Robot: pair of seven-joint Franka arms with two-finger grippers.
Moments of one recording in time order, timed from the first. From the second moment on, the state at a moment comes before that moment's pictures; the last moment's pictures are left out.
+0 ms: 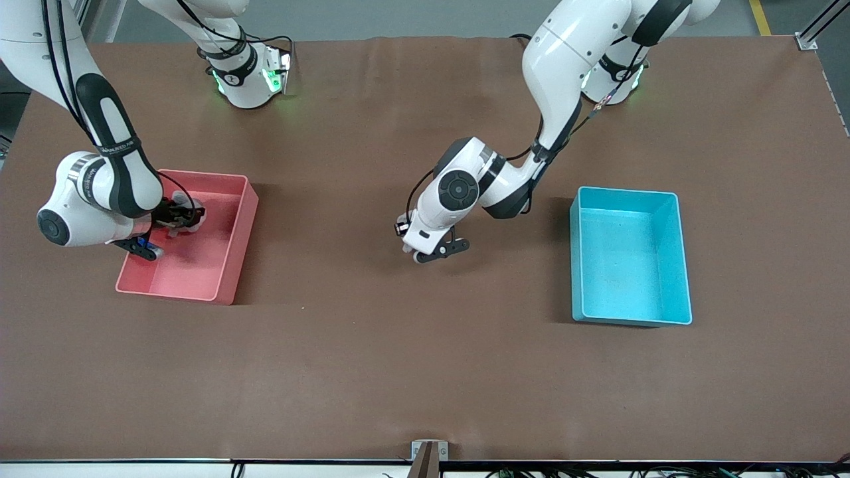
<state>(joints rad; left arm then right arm) -0.66 0.74 -0.16 -1.50 -0.26 2.26 -0.93 -0.13 0.40 -0.11 -2.15 0.11 2.00 0.11</state>
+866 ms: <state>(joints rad) -0.42 0.39 -0.14 -1.52 -0.10 1.79 -0.64 -0.12 0.40 -0.10 -1.89 0.13 1.69 0.19</state>
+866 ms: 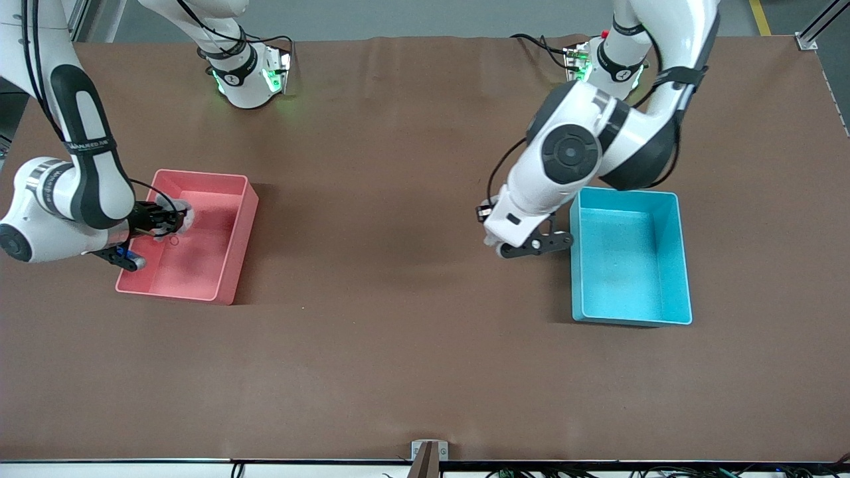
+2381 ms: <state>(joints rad) 0.05 0.25 -0.14 -2.11 0.05 2.25 0.16 0.40 0.33 -0.08 -1.45 -0.01 1.62 0.93</state>
